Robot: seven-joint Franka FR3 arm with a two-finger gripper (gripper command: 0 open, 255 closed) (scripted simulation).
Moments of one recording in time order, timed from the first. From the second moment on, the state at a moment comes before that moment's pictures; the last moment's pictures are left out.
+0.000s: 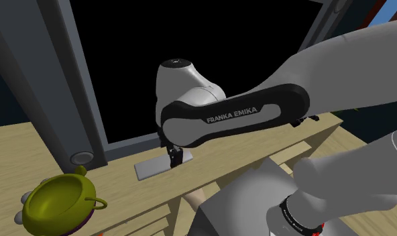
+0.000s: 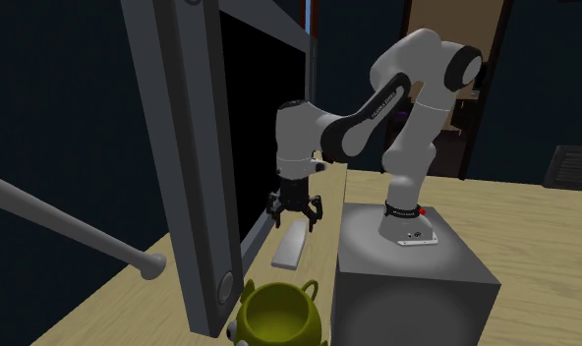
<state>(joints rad) -0.81 -0.24 1.45 -2.27 0.31 2.21 2.14</state>
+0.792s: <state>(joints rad) -1.13 -0.18 1.82 -2.26 0.27 2.30 2.45</state>
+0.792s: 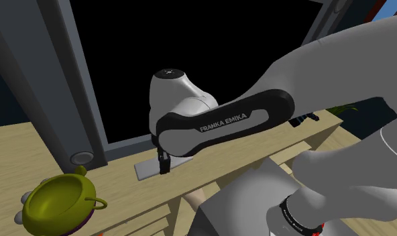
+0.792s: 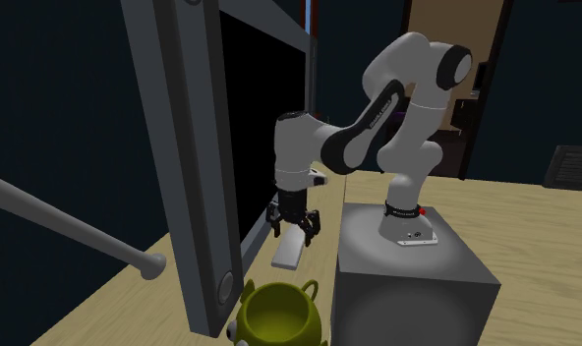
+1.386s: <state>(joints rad) -1.13 -0.07 1.82 -2.31 0.14 2.36 2.42</state>
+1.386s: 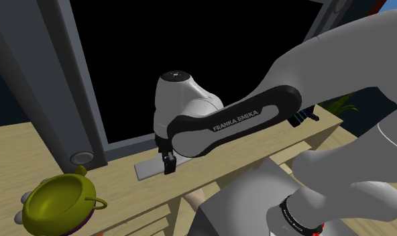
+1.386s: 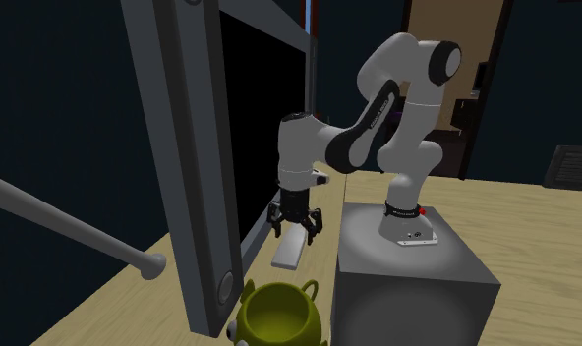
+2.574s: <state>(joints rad) -1.18 0.20 1.90 -2.22 -0.21 2.14 2.55</state>
